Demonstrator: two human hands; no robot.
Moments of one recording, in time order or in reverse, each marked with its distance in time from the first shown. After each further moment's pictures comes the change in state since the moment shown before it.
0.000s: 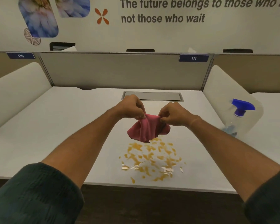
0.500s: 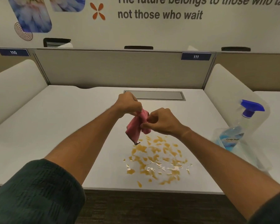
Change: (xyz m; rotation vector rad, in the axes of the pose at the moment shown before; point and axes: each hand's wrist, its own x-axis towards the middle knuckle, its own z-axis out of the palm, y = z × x) left_hand 0.028 -0.034 -0.018 -0.156 0.182 -0.211; right_hand 0.017 -0.060 0.045 0.264 0.100 0.011
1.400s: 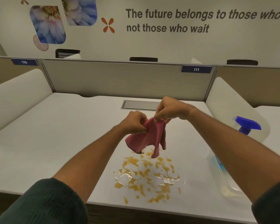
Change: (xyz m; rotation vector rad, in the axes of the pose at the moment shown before) left_hand 0.005 0.022 0.057 0.221 -0.123 0.240; right_hand 0.046 0.016 -0.110 -0.016 -0.241 0.172
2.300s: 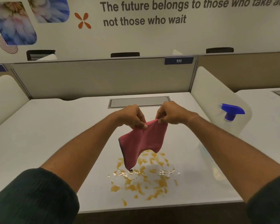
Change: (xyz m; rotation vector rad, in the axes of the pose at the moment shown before) left_hand 0.030 0.022 -0.011 -0.071 -0.357 -0.017; right_hand -0.015 0.060 0.013 -0.221 0.104 -0.025
